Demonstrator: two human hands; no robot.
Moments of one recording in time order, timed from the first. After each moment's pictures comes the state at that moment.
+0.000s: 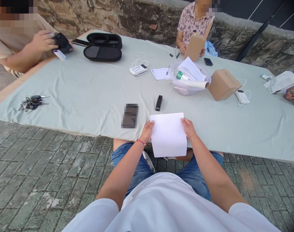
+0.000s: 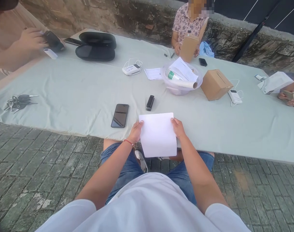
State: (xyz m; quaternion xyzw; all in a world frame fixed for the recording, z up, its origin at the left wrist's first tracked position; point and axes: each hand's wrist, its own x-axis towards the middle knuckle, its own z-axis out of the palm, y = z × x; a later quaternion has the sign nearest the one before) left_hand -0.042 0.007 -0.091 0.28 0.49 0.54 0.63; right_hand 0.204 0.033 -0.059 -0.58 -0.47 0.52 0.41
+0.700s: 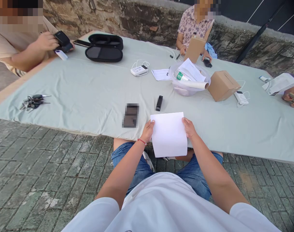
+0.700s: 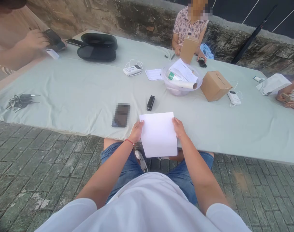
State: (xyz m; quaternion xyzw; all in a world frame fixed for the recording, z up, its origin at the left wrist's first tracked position) left_hand -0.039 0.006 -0.084 0.28 0.48 0.54 0.63; right_hand 0.208 0.034 -0.065 -0.56 -0.46 0.56 0.41
